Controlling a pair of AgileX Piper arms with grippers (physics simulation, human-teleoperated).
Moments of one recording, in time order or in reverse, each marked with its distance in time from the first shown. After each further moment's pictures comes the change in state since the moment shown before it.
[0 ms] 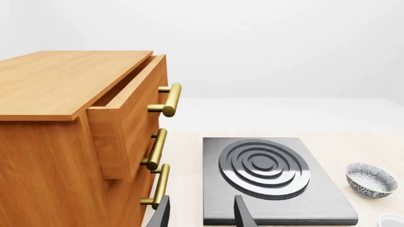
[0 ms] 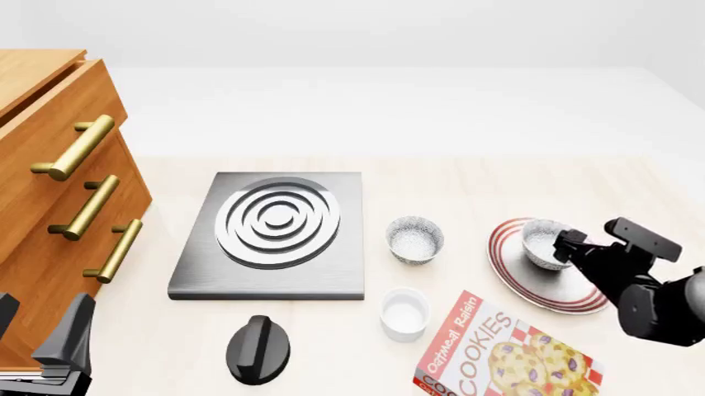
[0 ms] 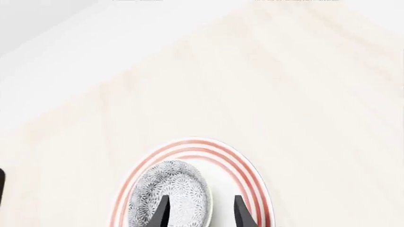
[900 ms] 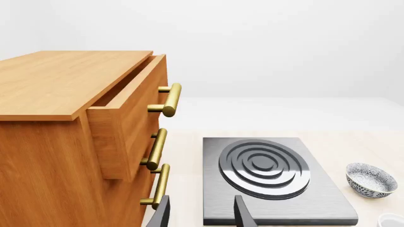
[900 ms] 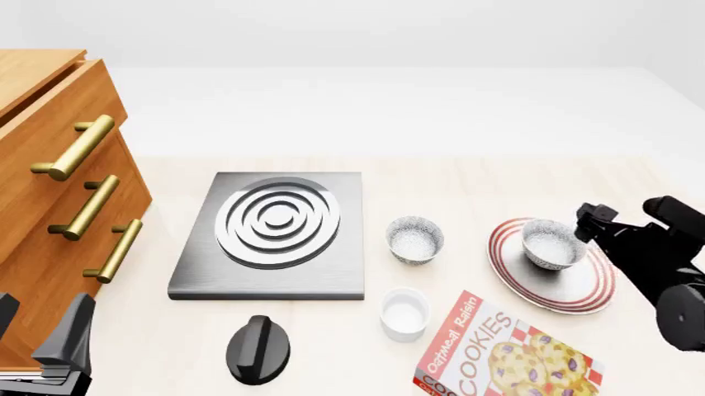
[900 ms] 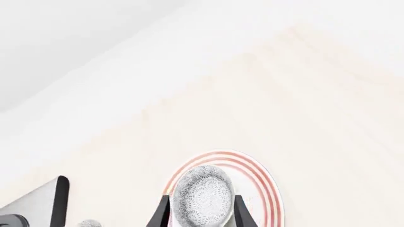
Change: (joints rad) left arm 0.000 0.000 0.000 0.000 0.000; right arm 0.025 -0.389 0.071 0.188 0.068
